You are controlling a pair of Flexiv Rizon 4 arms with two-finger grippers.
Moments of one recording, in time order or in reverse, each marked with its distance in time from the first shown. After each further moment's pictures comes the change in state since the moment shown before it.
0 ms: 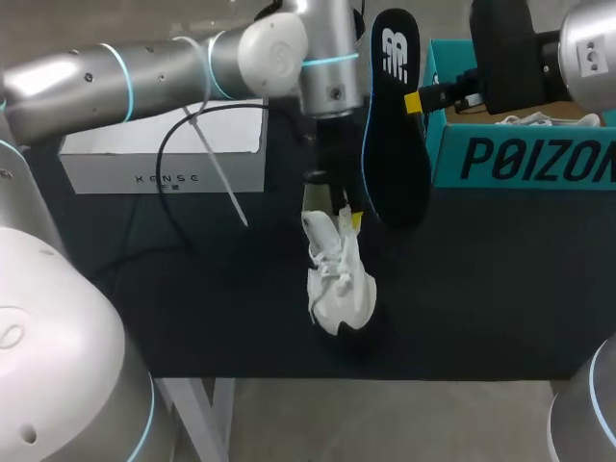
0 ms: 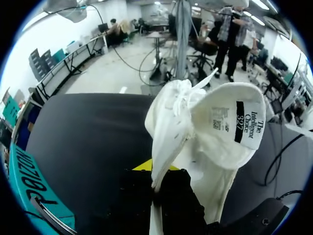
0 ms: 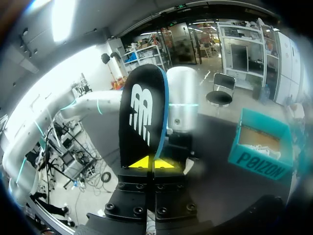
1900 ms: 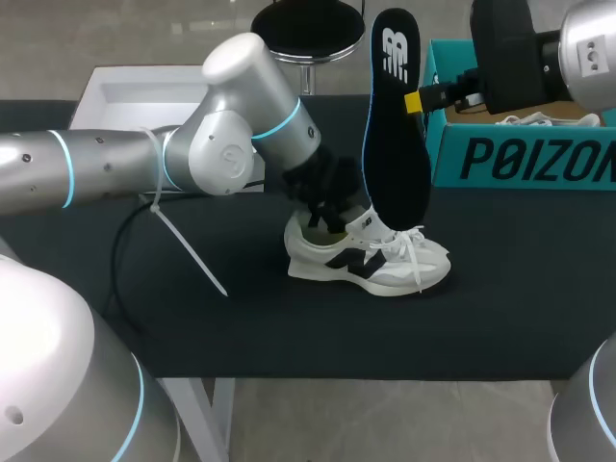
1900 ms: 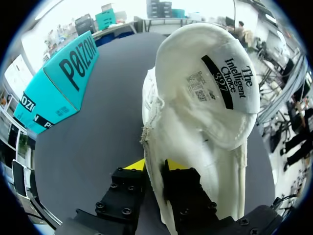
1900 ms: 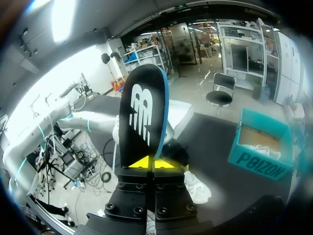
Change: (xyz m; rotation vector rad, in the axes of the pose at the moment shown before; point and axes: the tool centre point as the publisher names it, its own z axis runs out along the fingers) left arm 0.000 0.058 0.023 -0.111 -0.546 -0.895; right arm 0.000 0.000 0.000 0.000 0.001 0.000
